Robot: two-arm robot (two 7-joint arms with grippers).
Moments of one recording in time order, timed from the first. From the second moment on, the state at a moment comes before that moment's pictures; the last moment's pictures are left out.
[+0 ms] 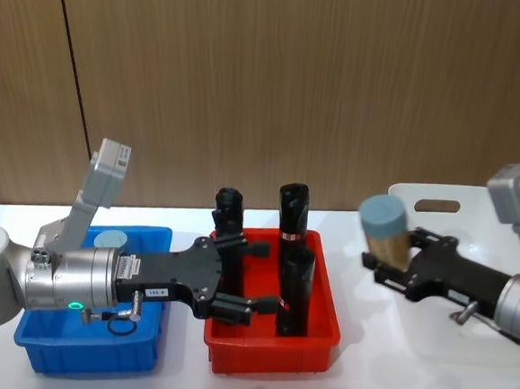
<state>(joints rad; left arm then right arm) -0.62 0.36 0.38 -1.11 -0.47 0.03 -1.33 0.30 0.49 -0.26 -1.54 0.32 0.21 0.60</state>
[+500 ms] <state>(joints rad) -0.62 0.36 0.38 -1.11 -0.47 0.03 -1.33 0.36 0.49 -0.22 -1.38 0.30 0.20 0.47</state>
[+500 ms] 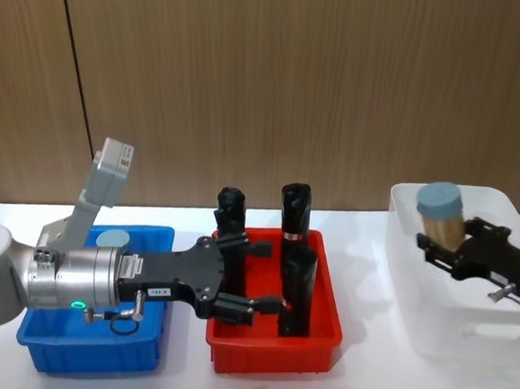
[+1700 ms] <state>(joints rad) -0.62 0.36 0.38 -1.11 -0.47 0.03 -1.33 0.57 0.40 -0.27 -0.99 0.13 0.16 0.42</state>
